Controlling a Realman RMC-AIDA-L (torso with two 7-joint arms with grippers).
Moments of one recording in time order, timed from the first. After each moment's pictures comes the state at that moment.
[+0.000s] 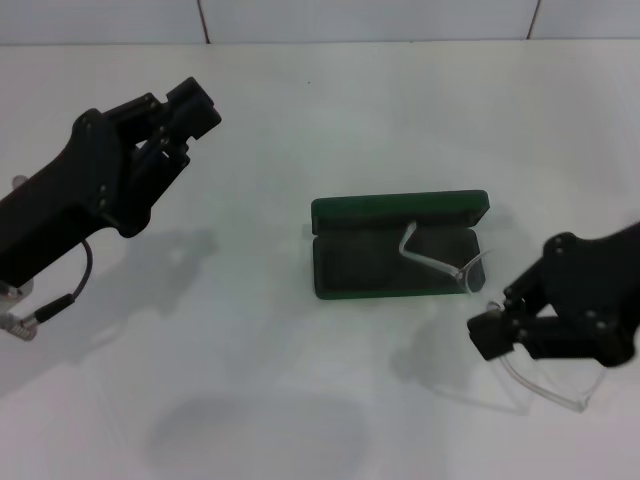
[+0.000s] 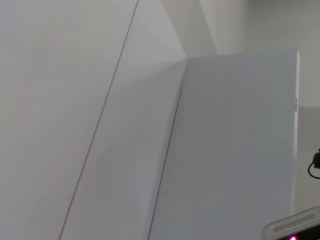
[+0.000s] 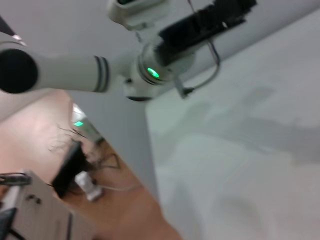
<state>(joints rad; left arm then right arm) -0.33 -2.08 1.00 0.46 1.14 1.87 -1.11 0.50 2.02 -1.15 -1.39 -1.83 -1.98 2.18</state>
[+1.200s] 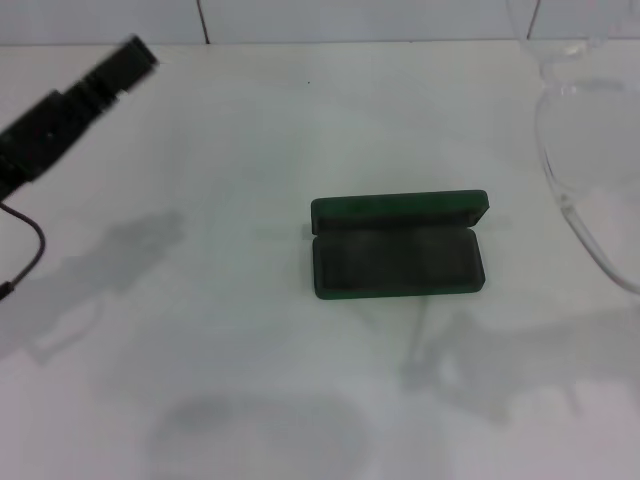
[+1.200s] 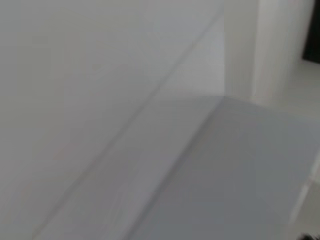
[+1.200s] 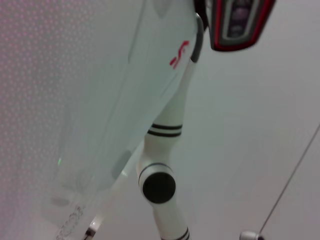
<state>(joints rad) -0.37 -2.00 0.94 0.42 1.11 1.91 -1.56 0.27 2.01 -0.95 -1.50 -1.22 -2.15 1.30</state>
